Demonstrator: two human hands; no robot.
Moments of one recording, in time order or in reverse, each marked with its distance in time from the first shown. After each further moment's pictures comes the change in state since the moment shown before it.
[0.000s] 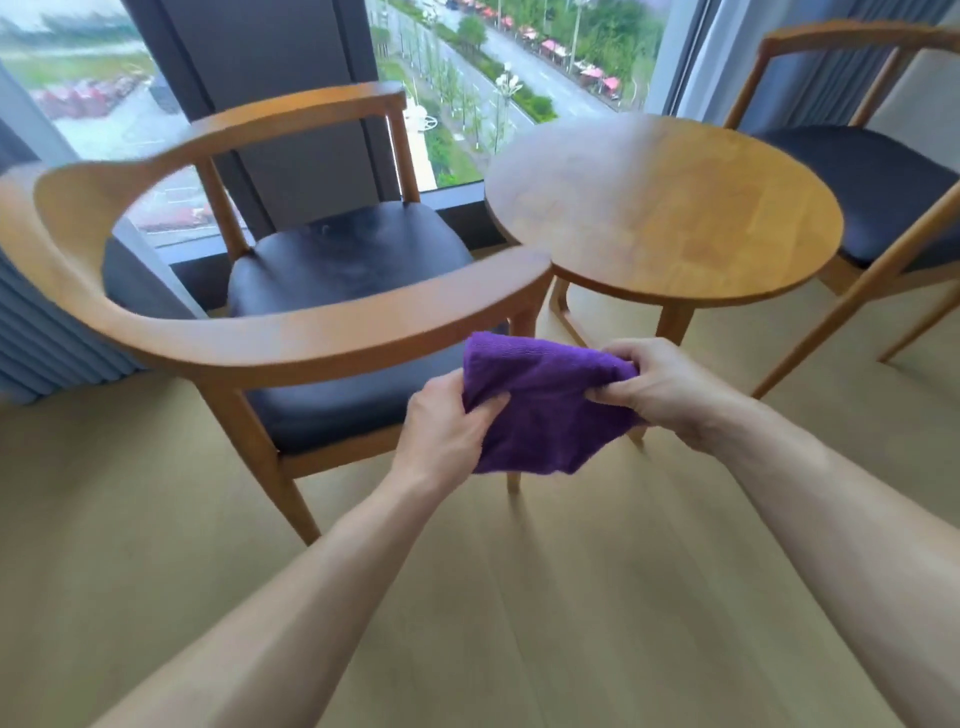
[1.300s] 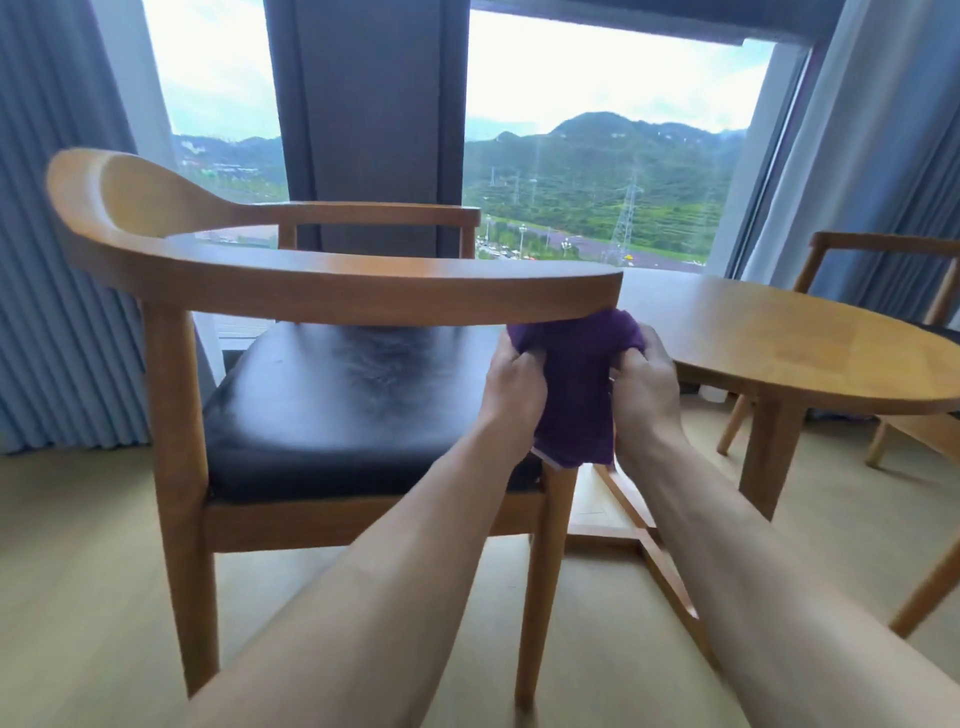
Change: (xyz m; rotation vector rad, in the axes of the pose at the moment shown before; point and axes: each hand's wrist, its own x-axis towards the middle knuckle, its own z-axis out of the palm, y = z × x) left_hand 0.148 -0.053 0.102 -0.781 0.264 0.139; right_hand 0.155 0.031 0.082 0.492 0.563 -0.514
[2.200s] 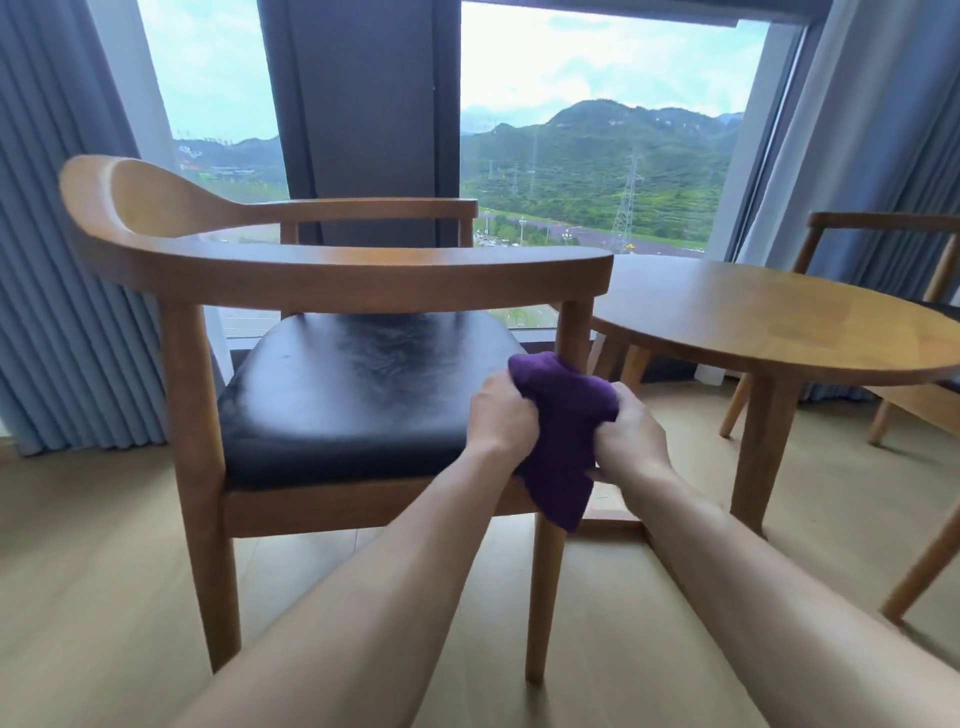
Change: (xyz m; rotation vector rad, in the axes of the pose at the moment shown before) left_hand -0.016 -0.027 -0.023 0.706 0.017 0.074; right_hand -0.035 0.039 -0.017 -0.350 -0.181 0.139
